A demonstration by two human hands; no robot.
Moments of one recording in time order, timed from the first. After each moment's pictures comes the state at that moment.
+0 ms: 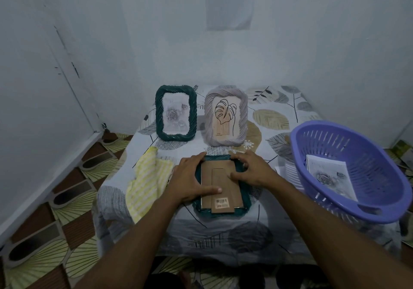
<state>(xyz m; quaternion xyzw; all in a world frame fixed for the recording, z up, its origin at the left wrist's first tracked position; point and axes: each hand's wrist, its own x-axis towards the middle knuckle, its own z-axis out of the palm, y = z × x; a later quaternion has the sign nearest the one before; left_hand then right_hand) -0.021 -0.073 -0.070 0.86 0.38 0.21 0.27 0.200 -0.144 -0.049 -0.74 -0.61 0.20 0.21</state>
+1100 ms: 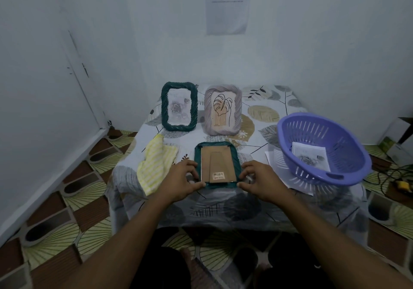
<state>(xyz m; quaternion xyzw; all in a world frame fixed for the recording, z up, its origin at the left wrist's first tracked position) -0.067 -0.131 -0.065 0.86 0.37 0.23 0.25 0.173 -0.251 -0.050 -0.72 -0.63 0.13 0.24</state>
